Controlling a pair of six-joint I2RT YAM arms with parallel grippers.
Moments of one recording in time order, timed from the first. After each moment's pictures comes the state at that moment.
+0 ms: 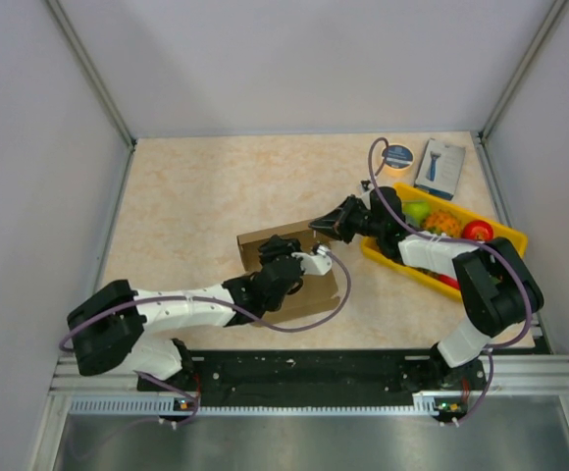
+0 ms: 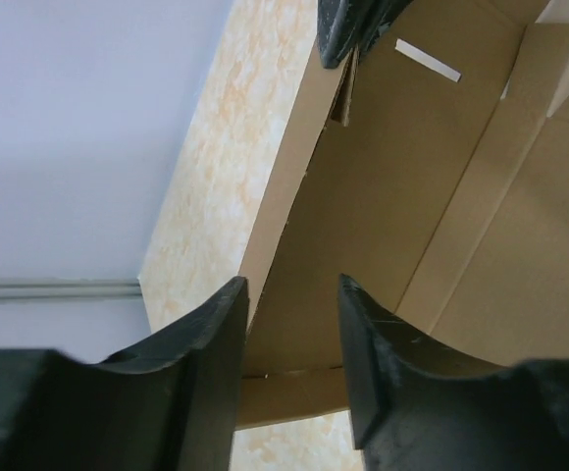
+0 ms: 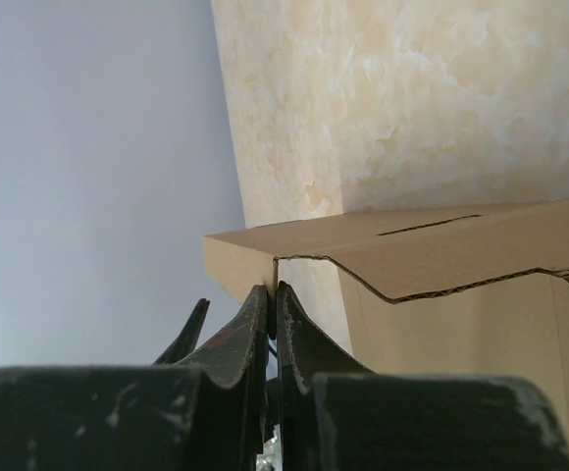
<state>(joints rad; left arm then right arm) -1.09 1.36 0.66 0.28 -0.75 0.66 0.45 1.61 0.79 0.42 -0.51 1.24</state>
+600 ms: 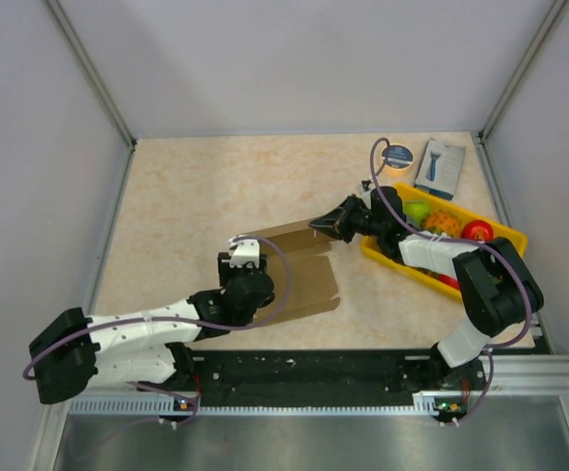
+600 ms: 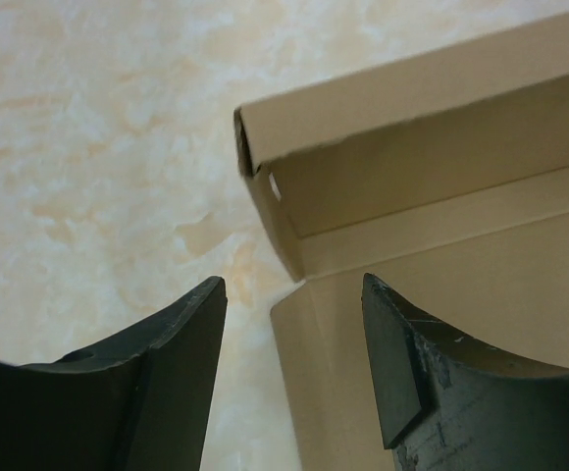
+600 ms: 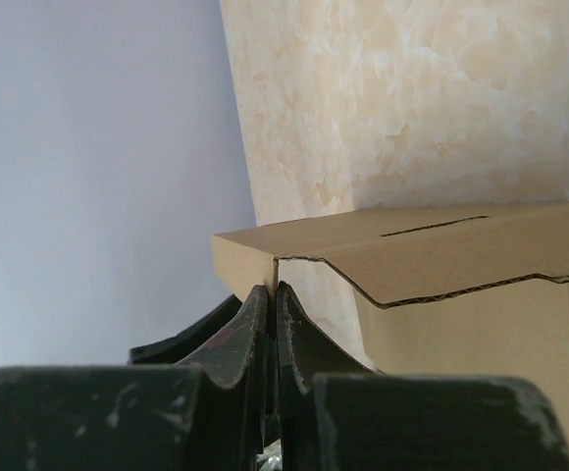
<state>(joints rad) -1.06 1.04 0.48 0.00 -0.98 -0.41 0.44 1.61 0.79 0.43 -0.53 1.27</state>
